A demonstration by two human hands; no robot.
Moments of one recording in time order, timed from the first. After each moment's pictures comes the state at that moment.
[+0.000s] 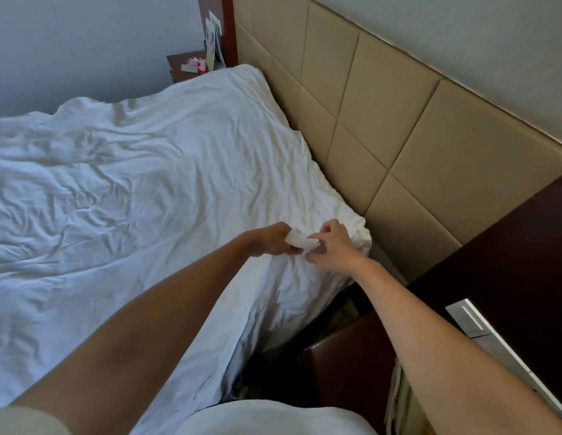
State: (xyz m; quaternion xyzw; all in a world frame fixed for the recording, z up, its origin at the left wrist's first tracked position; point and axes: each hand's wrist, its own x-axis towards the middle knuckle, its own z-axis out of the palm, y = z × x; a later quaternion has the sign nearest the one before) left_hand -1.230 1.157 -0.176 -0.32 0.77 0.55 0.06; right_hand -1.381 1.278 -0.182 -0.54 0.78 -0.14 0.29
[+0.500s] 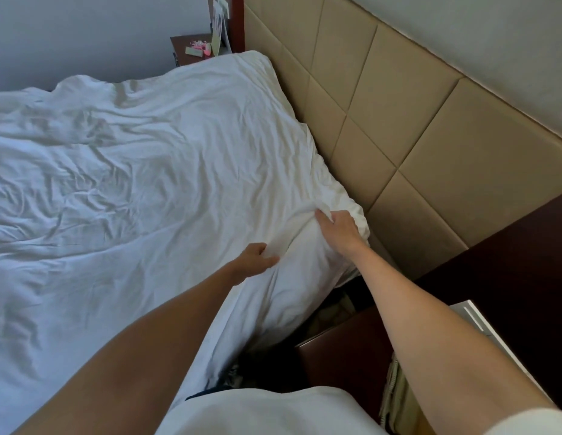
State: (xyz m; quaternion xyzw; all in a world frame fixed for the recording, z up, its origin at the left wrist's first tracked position) left_hand -1.165 1.171 -0.246 -0.48 0.66 0.59 -0.02; right_hand -1.360 1.247 -0.165 -0.38 0.83 -0.30 0.28
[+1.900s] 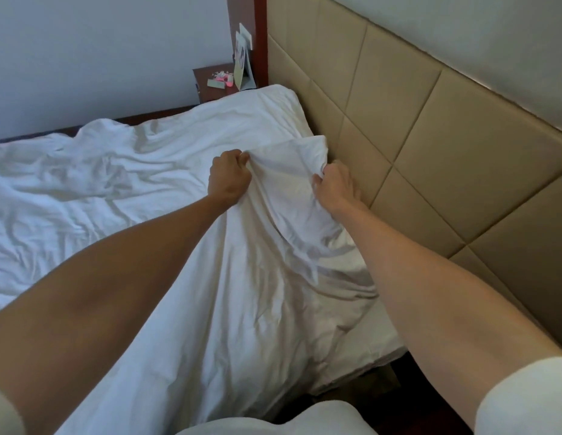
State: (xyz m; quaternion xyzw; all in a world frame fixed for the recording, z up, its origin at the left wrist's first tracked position) left_hand -1.231 0.811 -0.113 -0.57 0.72 0.25 -0.31; right_hand -1.415 0.914 -0.112 -0.50 0.83 -0.22 0.05
